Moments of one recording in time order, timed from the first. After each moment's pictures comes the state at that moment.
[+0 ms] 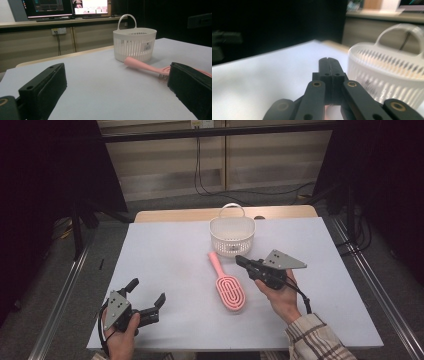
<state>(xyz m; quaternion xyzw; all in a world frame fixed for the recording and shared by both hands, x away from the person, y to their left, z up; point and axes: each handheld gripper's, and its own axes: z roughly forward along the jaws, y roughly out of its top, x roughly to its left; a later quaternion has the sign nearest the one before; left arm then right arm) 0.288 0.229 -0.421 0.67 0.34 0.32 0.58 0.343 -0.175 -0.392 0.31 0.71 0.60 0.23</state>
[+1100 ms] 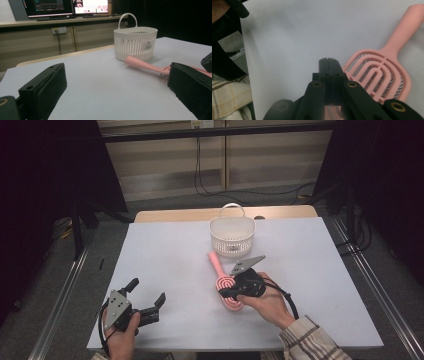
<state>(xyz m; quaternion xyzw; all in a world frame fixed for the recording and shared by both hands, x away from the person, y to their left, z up) 0.289 0.229 -0.421 0.67 0.34 0.32 0.57 0.337 -0.122 -0.394 0.30 0.86 0.40 0.02</state>
